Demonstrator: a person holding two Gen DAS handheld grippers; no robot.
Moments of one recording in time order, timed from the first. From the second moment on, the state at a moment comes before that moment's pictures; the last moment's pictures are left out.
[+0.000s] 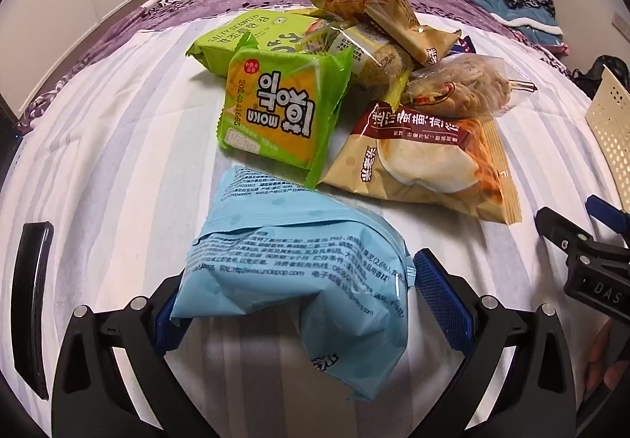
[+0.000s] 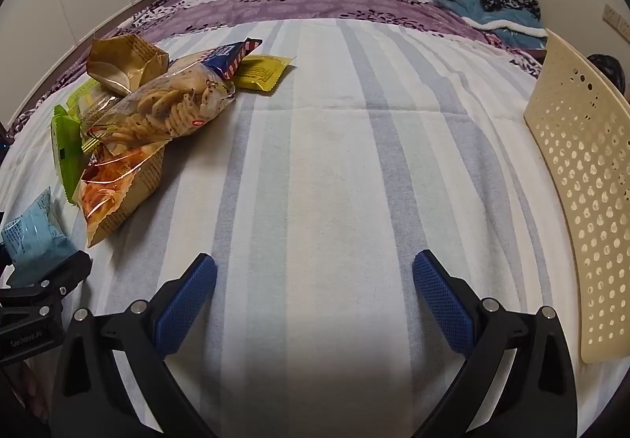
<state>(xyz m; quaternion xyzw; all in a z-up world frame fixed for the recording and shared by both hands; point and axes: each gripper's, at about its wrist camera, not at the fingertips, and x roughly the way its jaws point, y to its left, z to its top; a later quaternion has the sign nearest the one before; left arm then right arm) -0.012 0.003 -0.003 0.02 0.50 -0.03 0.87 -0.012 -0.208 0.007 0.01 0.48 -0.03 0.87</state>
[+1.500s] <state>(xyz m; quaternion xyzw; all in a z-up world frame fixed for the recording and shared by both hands) -0.015 0.002 -0.002 0.02 0.50 -0.03 0.87 -0.015 -0.207 0.010 0.01 0.49 -0.02 0.87</state>
